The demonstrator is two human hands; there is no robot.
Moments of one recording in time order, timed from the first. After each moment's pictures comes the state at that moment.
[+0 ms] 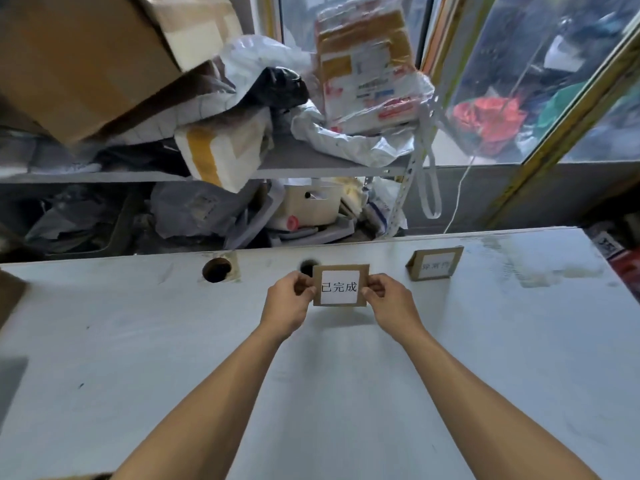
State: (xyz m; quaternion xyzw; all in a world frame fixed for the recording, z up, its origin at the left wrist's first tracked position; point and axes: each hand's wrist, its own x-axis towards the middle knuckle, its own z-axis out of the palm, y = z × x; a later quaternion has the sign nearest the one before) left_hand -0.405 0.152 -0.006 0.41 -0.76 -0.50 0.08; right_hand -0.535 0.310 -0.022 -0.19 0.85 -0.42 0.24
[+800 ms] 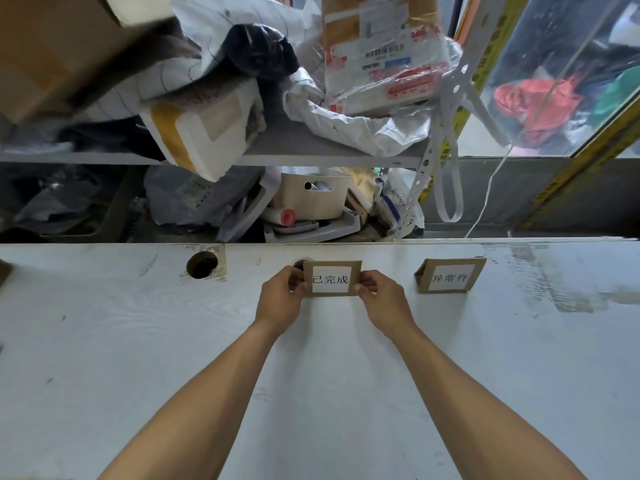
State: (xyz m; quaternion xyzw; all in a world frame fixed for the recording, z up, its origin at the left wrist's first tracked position) left_hand -0.449 0.137 -0.070 0.43 -0.77 -0.45 0.10; right_hand -0.591 0.285 -0.083 -0.22 0.84 -0.42 0.28
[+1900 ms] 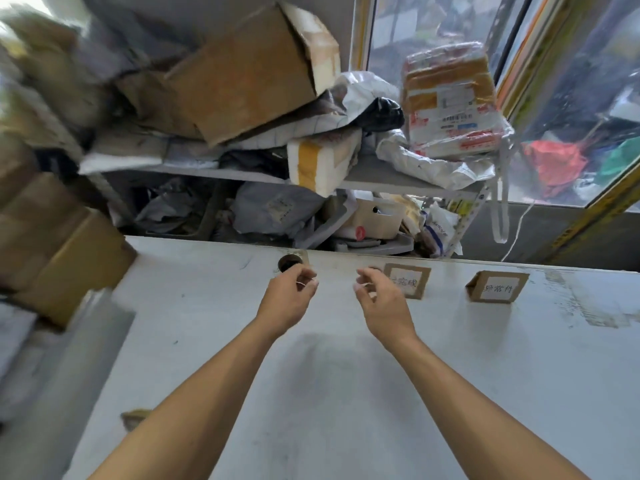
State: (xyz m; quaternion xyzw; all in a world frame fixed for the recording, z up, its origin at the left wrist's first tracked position) left_hand -0.280 0.088 0.044 0.42 -0.79 -0.43 0.13; right_hand -0.413 0.225 0.026 -0.37 0.81 -0.44 0.15
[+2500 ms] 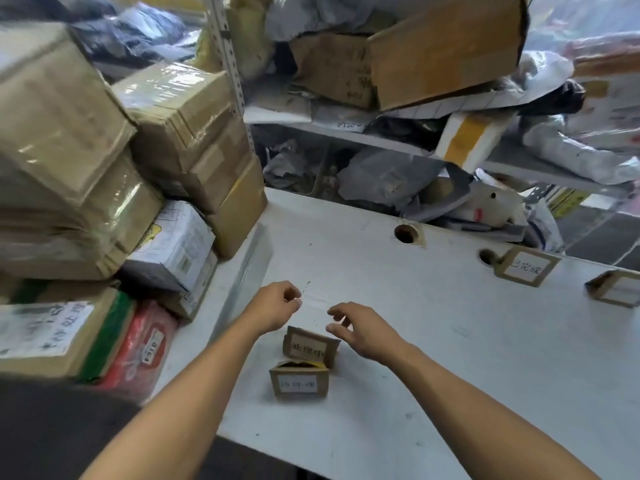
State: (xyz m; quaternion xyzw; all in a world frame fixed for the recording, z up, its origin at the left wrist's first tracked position) left_hand 0.025 0.006 0.021 0.50 -0.77 -0.40 -0.01; right_hand -0.149 0.138 -0.004 -0.57 0.73 -0.15 0.34
